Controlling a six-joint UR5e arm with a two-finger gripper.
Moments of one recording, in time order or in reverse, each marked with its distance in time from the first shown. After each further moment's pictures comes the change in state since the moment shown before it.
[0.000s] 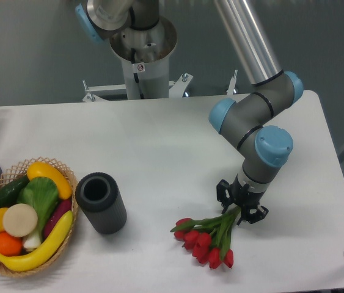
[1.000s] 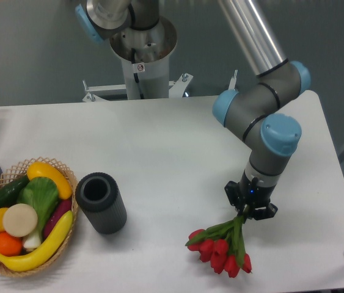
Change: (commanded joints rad) arm 0.005 0.087 0.078 0.000 -0.014 -0.002
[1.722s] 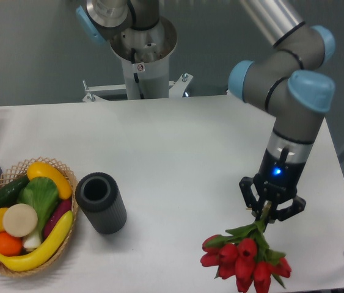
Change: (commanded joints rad) arm 0.066 0.083 0.095 0.005 -0.374 -0.152
